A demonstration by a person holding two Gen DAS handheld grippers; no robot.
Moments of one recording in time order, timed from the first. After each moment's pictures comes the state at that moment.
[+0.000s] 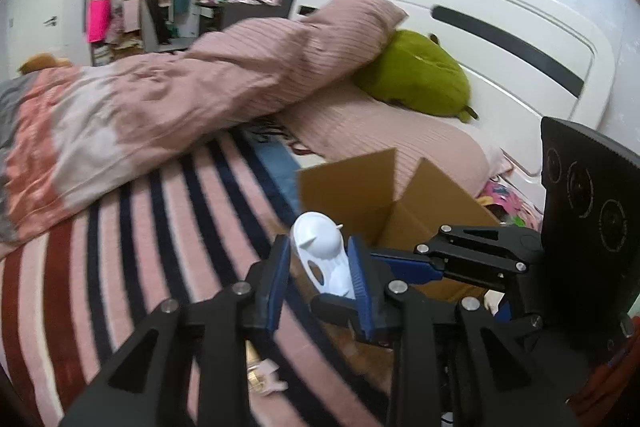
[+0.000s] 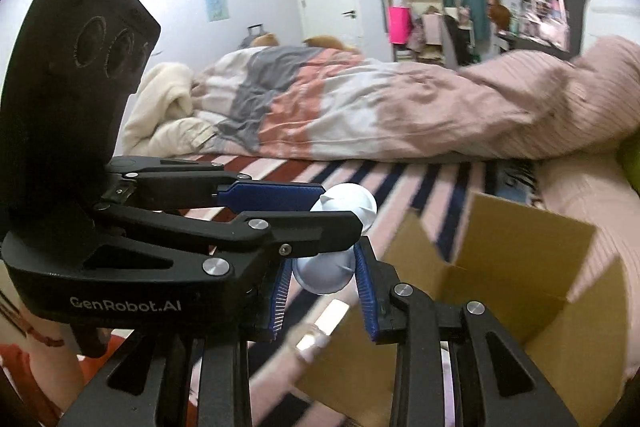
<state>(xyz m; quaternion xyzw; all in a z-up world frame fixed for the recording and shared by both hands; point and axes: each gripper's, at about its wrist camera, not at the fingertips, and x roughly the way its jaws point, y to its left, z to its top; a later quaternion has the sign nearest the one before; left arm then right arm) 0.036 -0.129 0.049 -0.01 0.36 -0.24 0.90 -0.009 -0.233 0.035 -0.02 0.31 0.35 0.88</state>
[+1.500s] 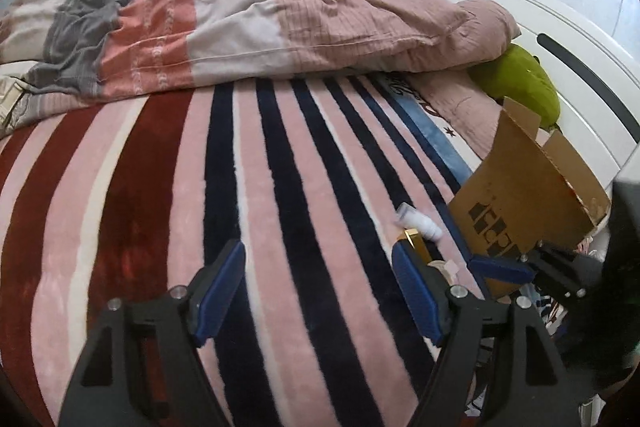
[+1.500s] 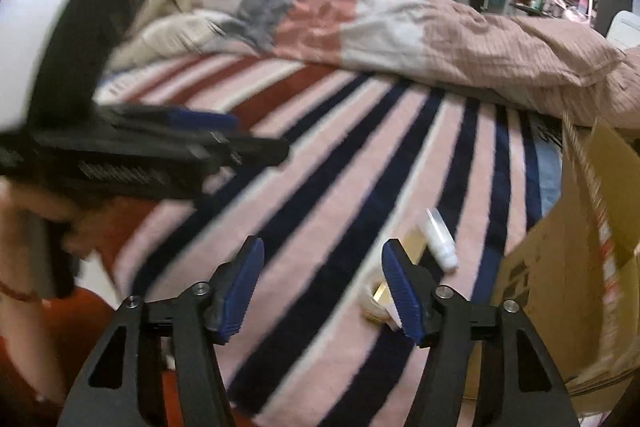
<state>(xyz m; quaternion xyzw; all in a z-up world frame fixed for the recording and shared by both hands) 0.000 0.058 -0.067 -0.11 0.40 -0.11 0.90 -0.045 -0.109 -0.058 -0.16 0.41 0.30 0.85</state>
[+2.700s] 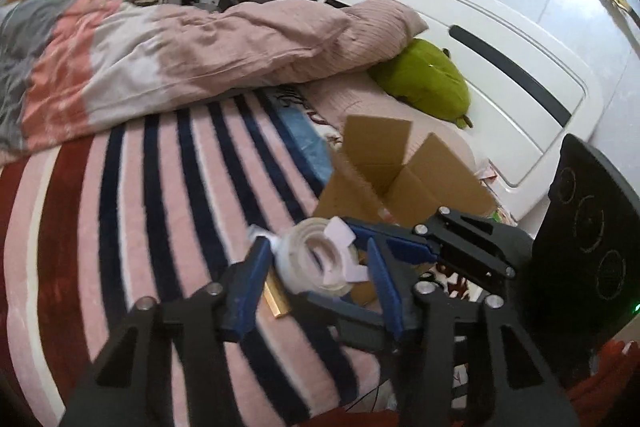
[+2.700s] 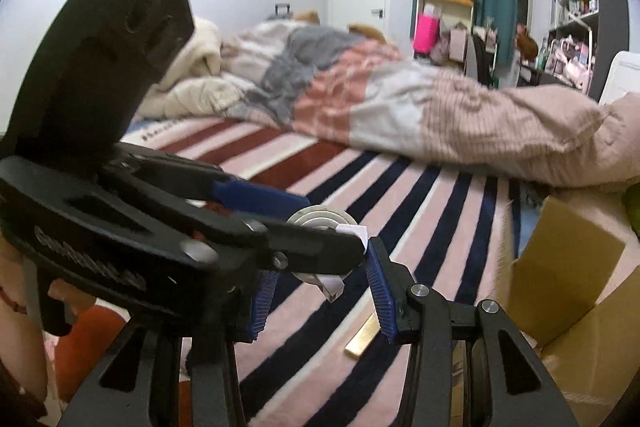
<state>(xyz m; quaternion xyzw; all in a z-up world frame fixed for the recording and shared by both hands) -0.021 -0.042 0.029 -0.10 0.39 -0.24 0.88 -0.074 -0.151 0.019 -0.12 0.26 0.37 0.89</state>
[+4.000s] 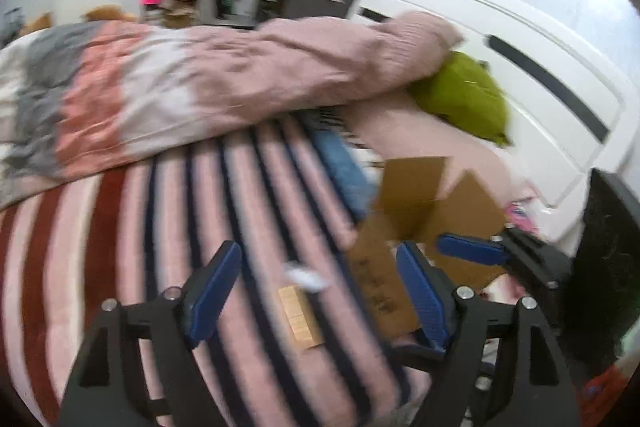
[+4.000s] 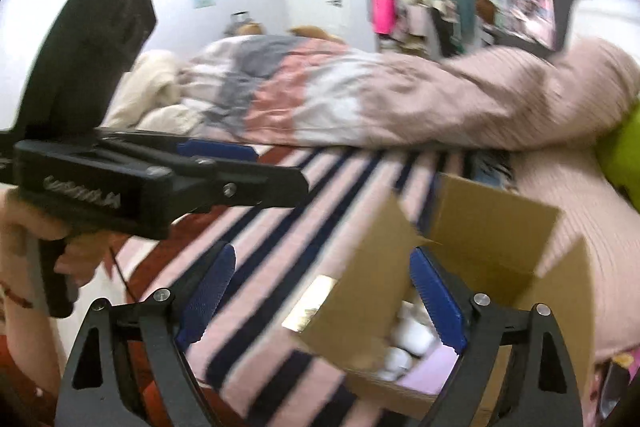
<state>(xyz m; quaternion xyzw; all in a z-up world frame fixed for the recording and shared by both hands) -0.001 -0.022 0.059 -0.07 0.39 -0.14 0.91 -0.048 -0.207 0.046 -0.08 0.31 0.35 0.88</state>
